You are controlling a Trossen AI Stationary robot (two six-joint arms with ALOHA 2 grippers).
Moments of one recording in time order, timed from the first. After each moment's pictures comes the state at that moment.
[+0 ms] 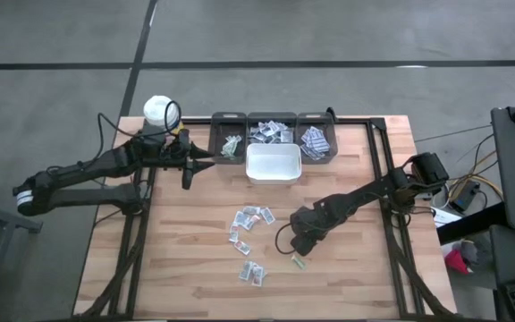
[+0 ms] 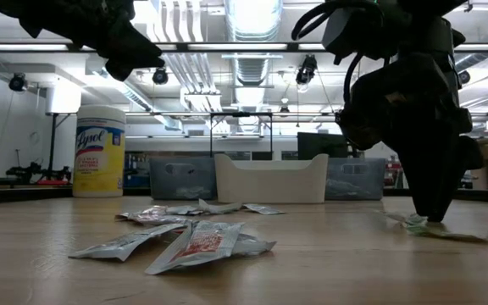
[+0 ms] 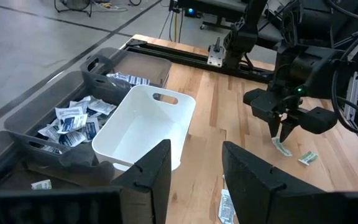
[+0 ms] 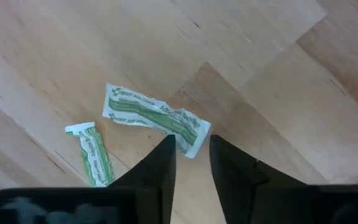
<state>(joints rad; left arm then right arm) 0.40 0.73 0.63 -0.19 0.24 -0.06 0.27 1.73 0.91 -0.48 -0.22 1.17</state>
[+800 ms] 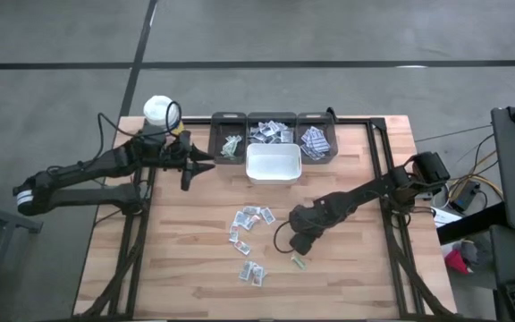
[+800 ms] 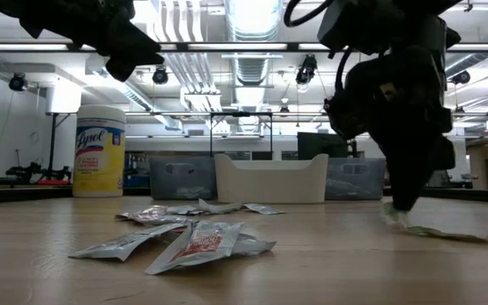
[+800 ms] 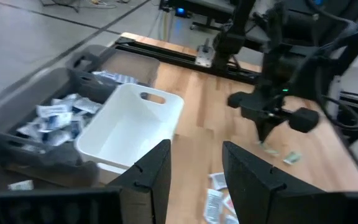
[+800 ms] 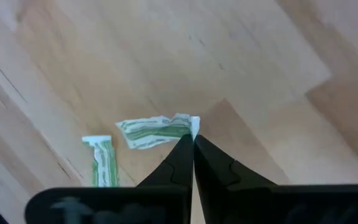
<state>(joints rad) 0.40 0.73 0.63 -0.19 0.29 -0.09 0.25 1.71 0.92 -0.45 -0.17 1.04</state>
